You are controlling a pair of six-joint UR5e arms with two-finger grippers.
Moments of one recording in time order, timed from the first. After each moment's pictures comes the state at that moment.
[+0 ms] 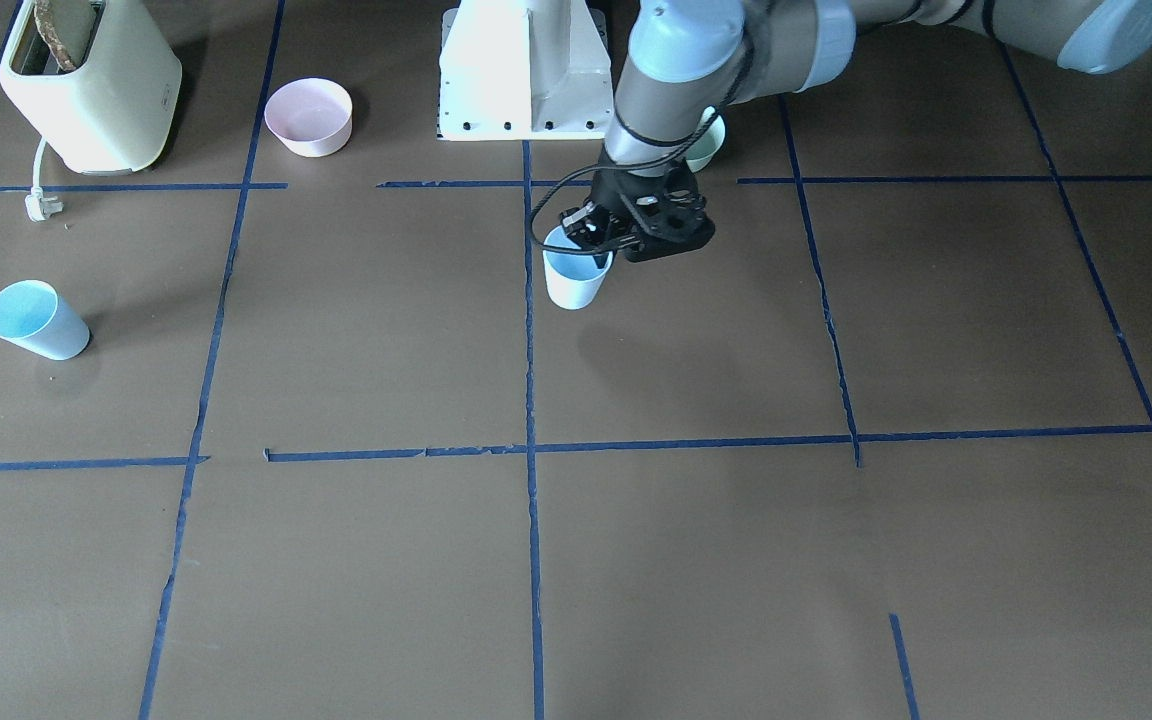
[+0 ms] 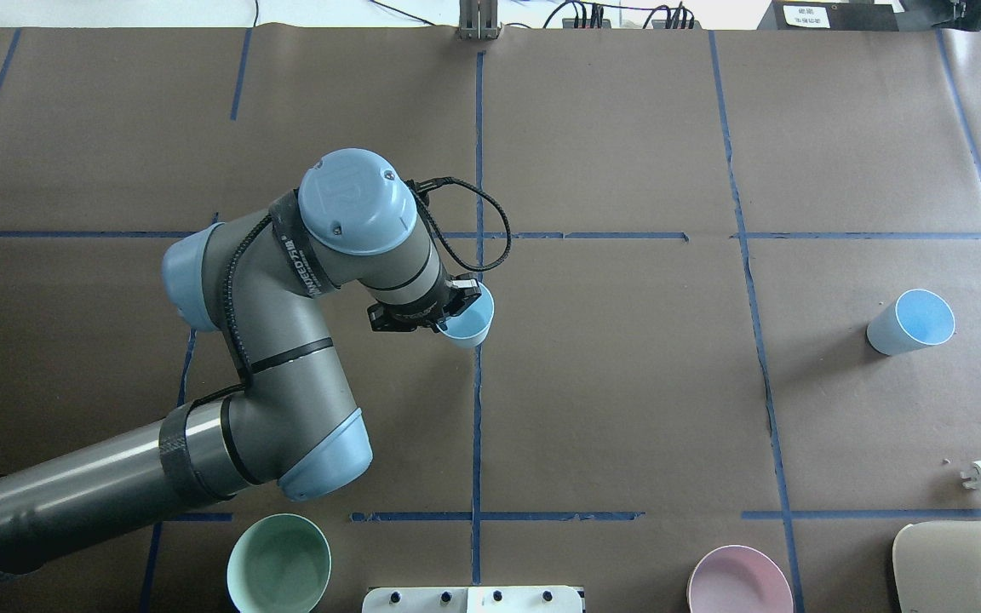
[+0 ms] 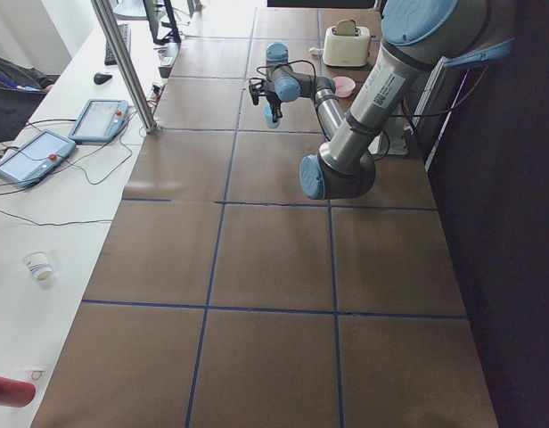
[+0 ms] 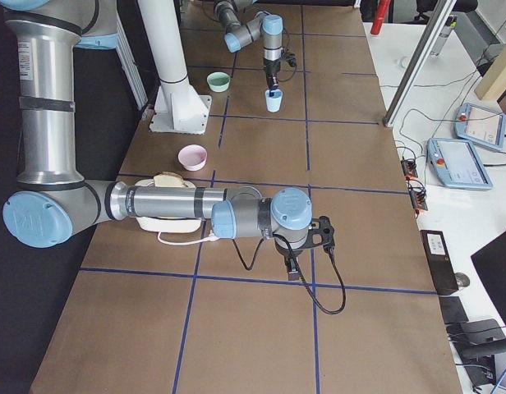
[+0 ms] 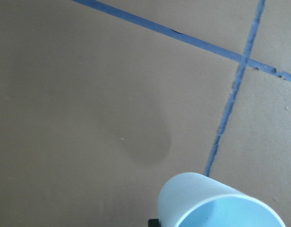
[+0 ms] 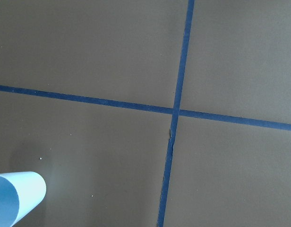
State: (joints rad) left arm -0.52 -2.34 -1.61 -1.63 -1.92 -1.54; right arm 1.60 -1.61 1.64 -1.49 2.43 -0.07
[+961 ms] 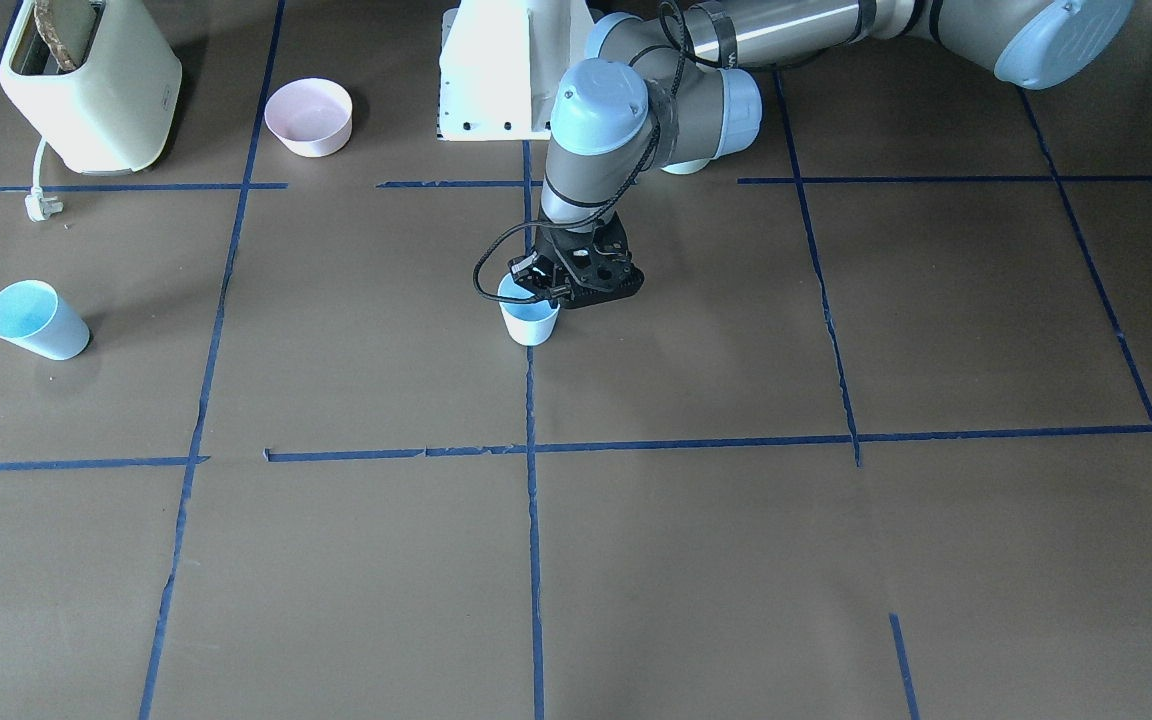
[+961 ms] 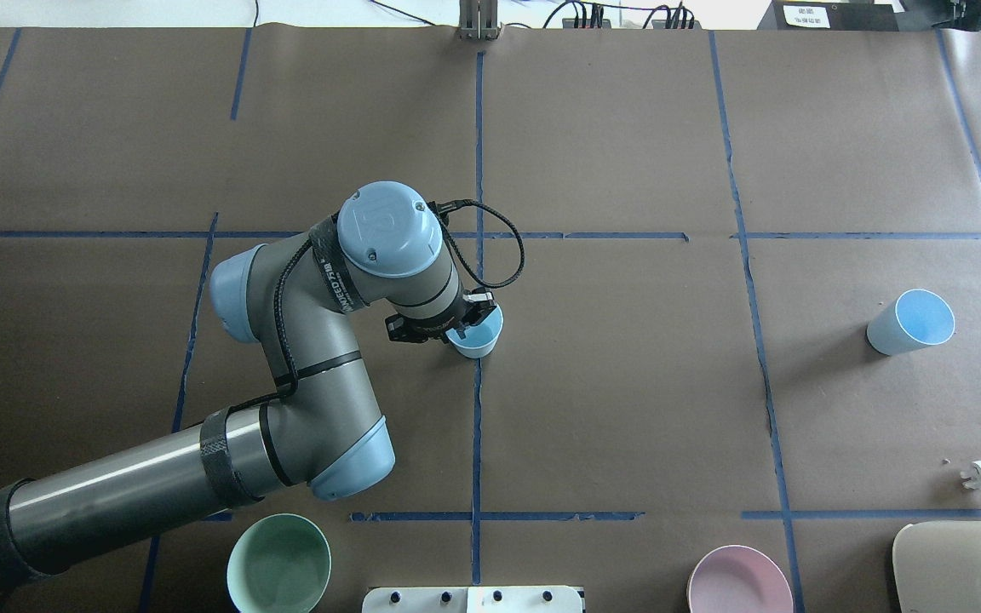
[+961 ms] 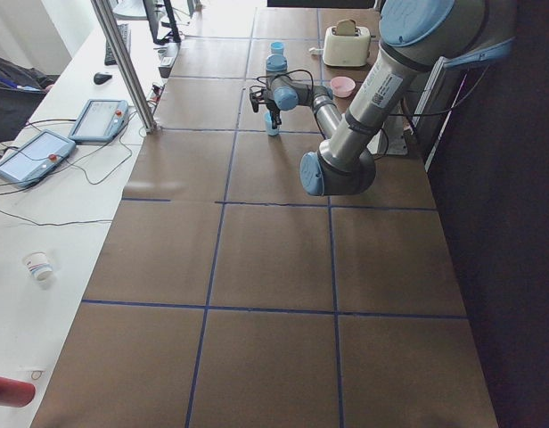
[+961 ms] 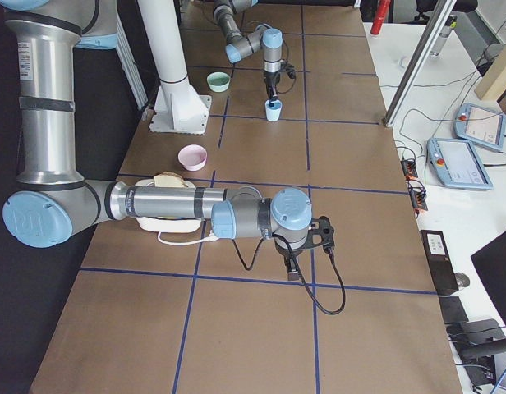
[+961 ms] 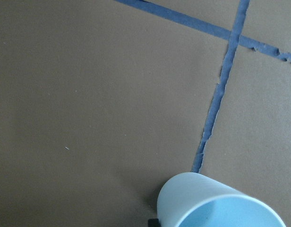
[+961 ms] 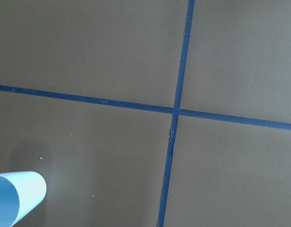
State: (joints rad) left arm -0.50 -2.35 -1.53 -1.71 -1.91 -1.54; right arm 1.60 -1.61 1.64 -1.49 2.43 -0.07
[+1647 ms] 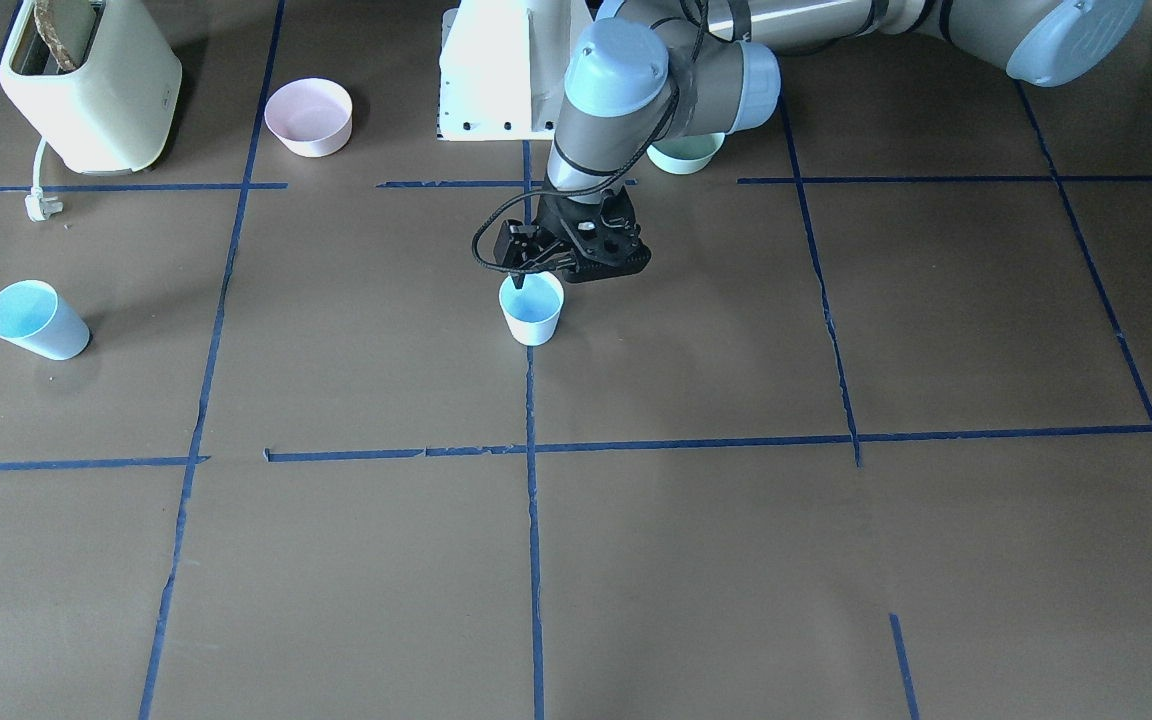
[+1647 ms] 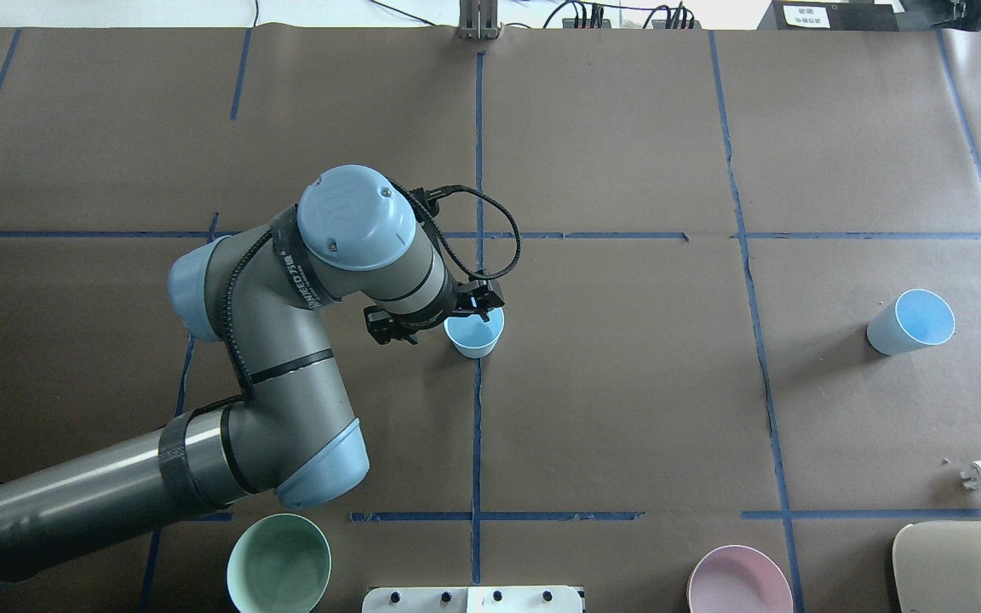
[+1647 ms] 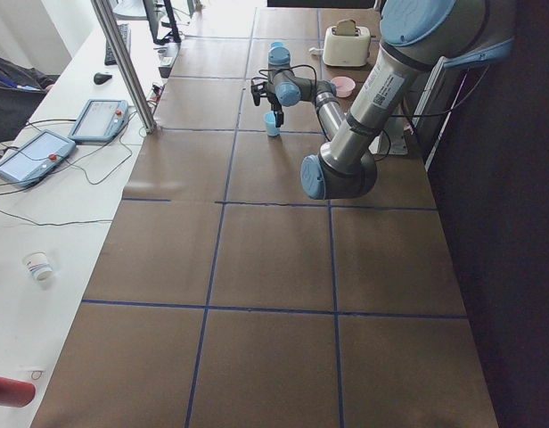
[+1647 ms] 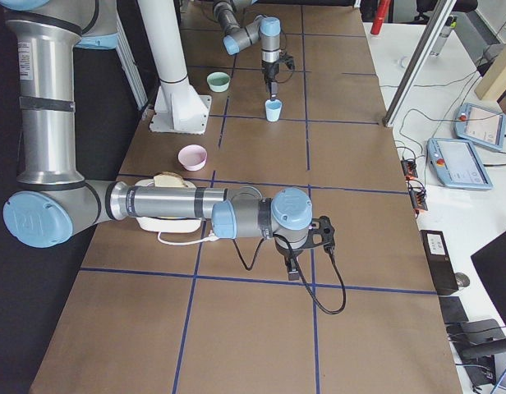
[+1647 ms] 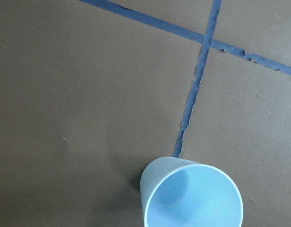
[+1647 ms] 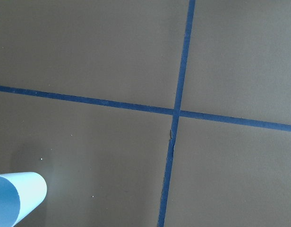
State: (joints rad) left arm -0.53 -2.30 -1.70 -1.66 -1.94 -1.53; right arm 1.60 -1.61 1.64 -1.49 2.43 -0.07
